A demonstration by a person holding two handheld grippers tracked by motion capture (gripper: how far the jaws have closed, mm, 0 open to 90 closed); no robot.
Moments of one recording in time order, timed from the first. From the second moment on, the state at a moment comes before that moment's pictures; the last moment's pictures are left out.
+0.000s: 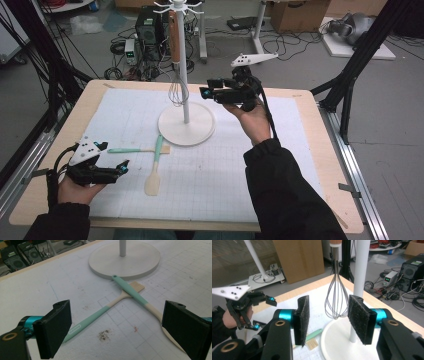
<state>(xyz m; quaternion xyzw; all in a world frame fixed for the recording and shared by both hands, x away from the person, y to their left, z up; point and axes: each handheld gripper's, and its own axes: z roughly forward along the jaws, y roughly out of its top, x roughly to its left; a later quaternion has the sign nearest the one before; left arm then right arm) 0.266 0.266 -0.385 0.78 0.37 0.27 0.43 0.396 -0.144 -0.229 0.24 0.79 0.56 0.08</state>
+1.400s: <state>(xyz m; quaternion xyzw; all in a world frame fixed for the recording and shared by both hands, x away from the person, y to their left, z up) 0.267 0.270 -0.386 0.77 0.37 0.27 0.43 0.413 -0.153 -0.189 0.23 0.79 0.56 0.12</state>
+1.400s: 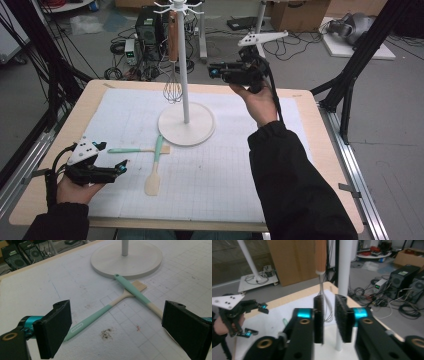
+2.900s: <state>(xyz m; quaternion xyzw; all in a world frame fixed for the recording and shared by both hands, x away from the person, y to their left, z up) 0.267 0.271 -0.385 0.77 0.37 0.28 0.44 0.445 -0.091 -0.094 0.22 0.79 0.56 0.15</state>
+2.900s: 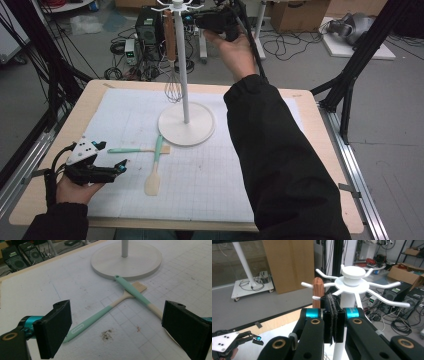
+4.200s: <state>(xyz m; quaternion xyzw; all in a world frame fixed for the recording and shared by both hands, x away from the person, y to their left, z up) 0.266 0.271 -0.383 0.77 0.37 0.28 0.44 0.427 -0.076 -0.089 0.20 0.80 0.55 0.17</state>
